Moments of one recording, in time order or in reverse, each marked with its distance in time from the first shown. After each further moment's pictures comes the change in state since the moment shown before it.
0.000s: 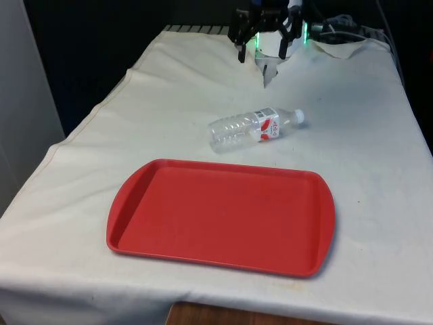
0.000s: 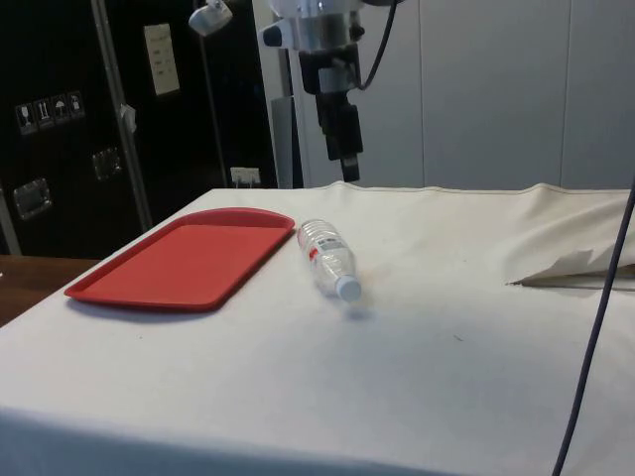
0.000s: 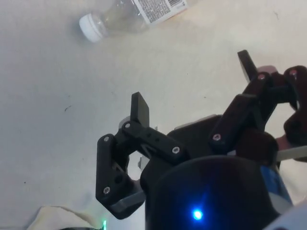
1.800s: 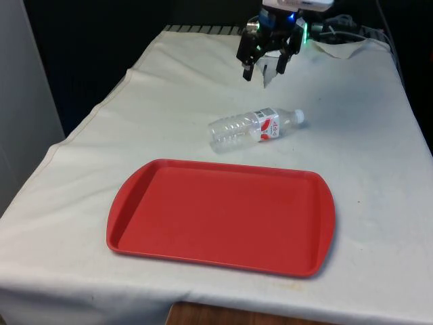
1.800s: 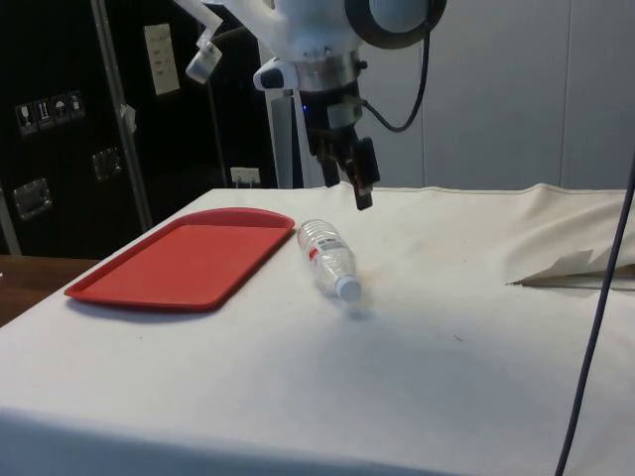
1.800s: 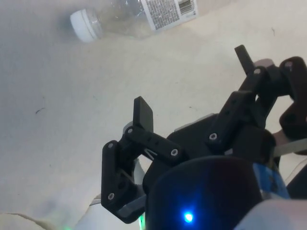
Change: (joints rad) arm 0.006 0.087 0.033 -0.009 -0.141 0.050 -0.112
